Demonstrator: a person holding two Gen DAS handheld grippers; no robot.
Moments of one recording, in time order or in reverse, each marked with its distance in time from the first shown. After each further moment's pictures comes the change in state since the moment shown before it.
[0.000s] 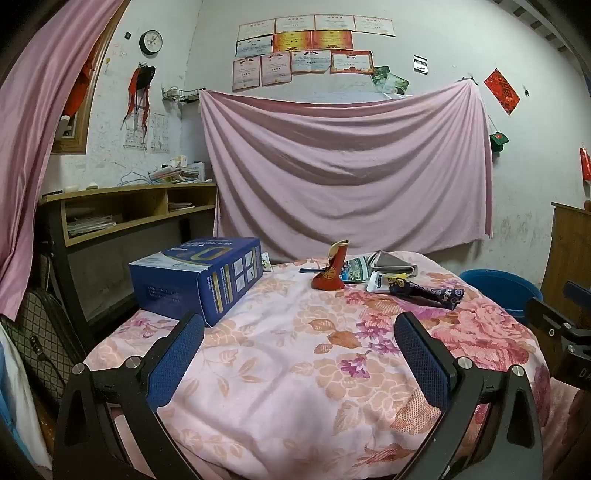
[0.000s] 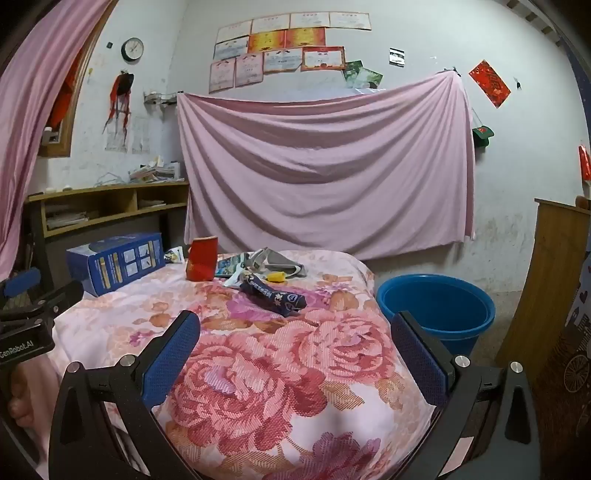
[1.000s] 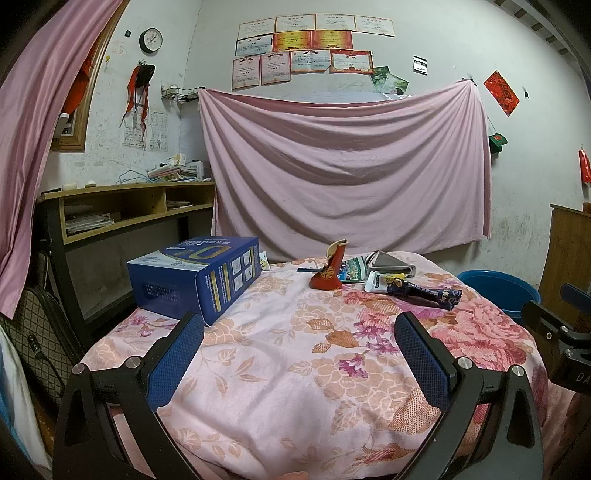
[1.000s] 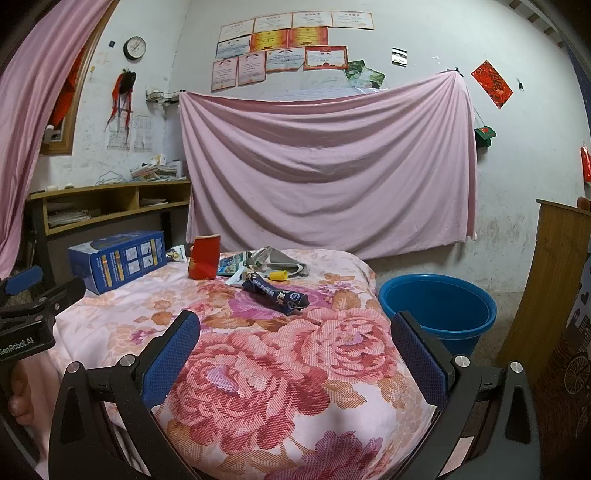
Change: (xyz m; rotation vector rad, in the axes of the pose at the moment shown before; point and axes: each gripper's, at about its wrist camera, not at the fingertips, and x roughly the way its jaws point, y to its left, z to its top) left arm 0.000 0.001 0.000 -0.008 0.003 -0.006; right arm 0.000 0.002 0.000 -0.003 0.001 -0.001
